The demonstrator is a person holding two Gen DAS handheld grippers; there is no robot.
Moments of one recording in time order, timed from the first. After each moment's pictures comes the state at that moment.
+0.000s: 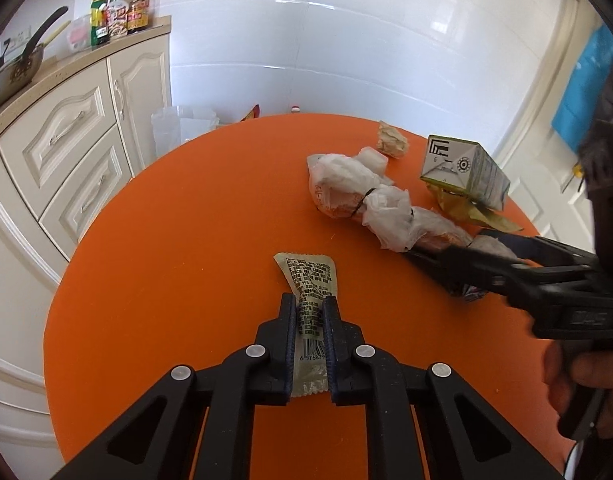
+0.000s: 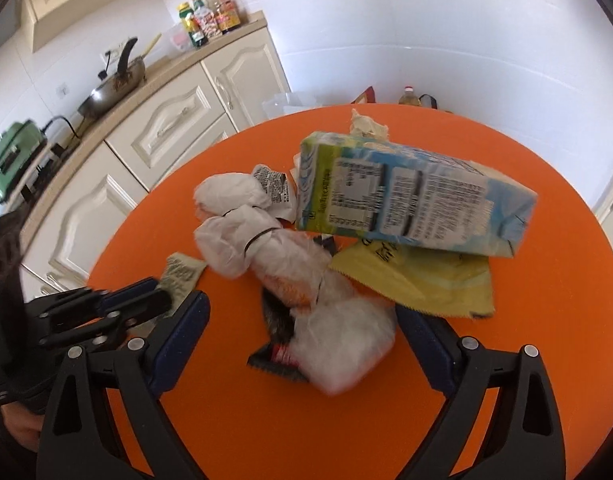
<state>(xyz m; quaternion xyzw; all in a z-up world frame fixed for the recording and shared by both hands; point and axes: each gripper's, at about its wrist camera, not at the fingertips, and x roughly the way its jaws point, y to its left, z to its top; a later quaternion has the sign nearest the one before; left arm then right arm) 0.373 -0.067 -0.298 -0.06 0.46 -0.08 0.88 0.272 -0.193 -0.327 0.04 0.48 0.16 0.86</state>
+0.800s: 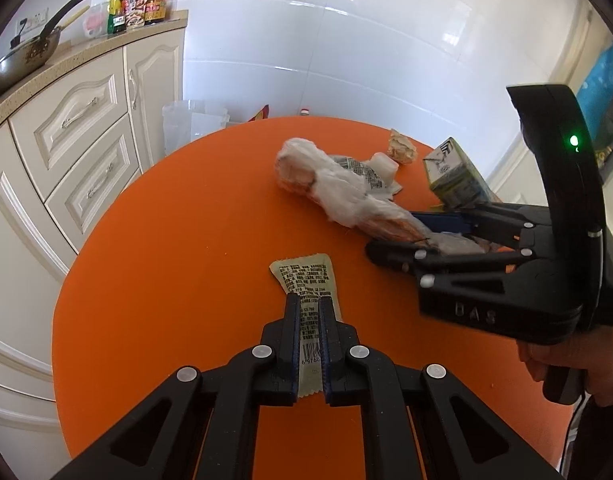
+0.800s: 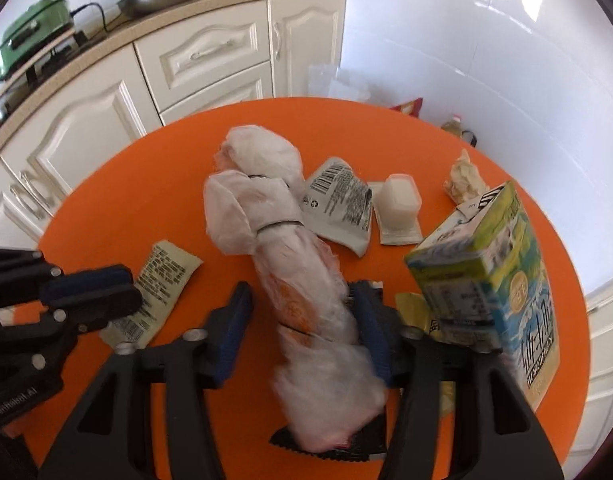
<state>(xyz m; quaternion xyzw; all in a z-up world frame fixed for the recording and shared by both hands) 0.327 -0.061 -0.300 -0.08 0.46 -0.08 0.88 0.301 -0.121 -0.339 -0.13 0.50 0.20 0.83</state>
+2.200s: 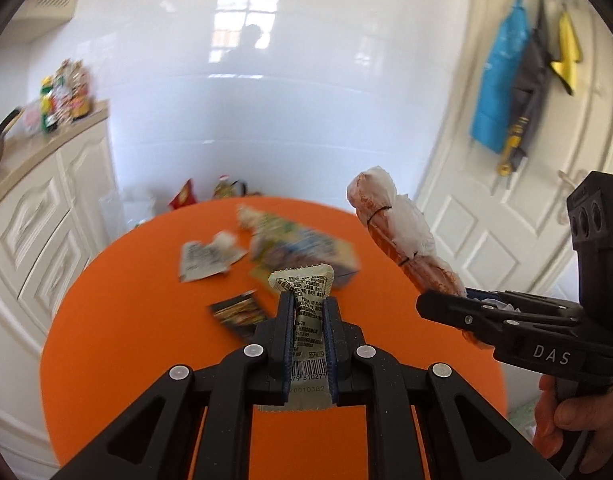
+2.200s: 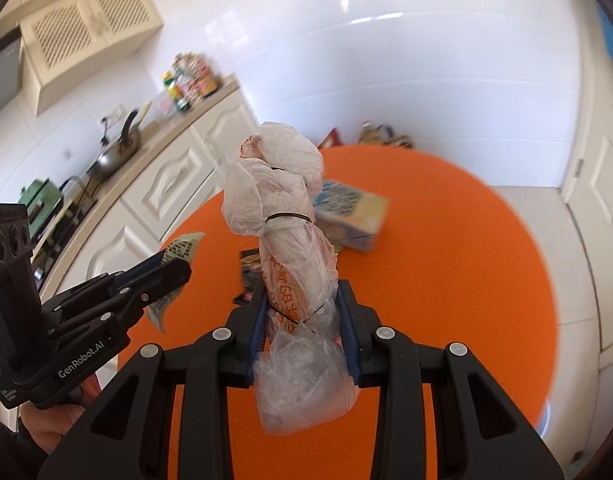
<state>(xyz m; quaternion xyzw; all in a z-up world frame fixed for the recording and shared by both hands) 0.229 -0.122 -0.194 -0.02 0.34 -0.20 0.92 0.143 -0.261 -0.235 0.13 0.40 0.09 0.90</state>
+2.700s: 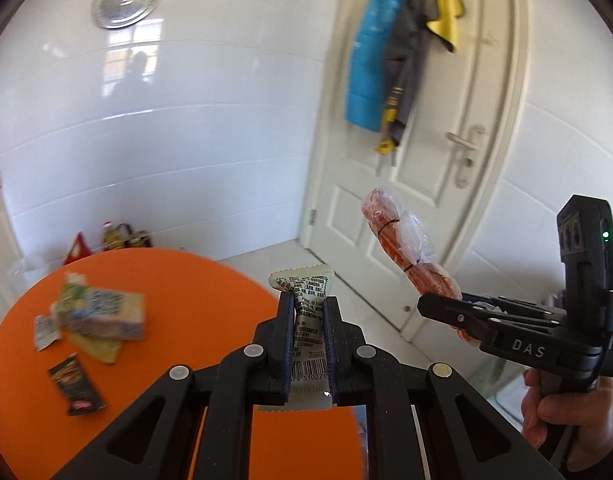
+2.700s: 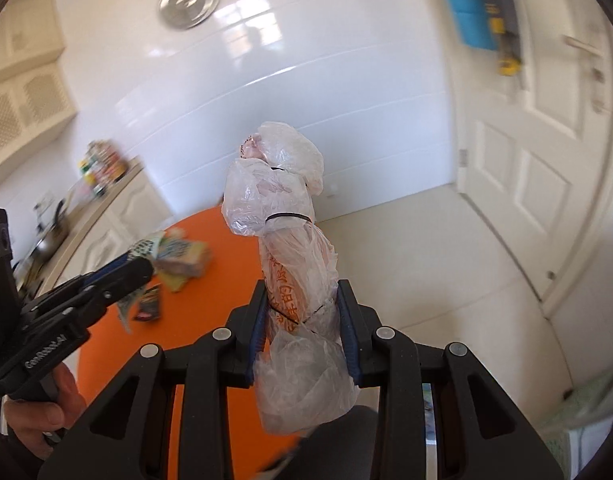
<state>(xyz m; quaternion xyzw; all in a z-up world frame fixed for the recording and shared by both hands) 0.177 -0.276 -0.156 0.03 0.31 -0.37 0.88 0.003 -0.421 -0.193 0.18 0.33 -0.10 0.92</state>
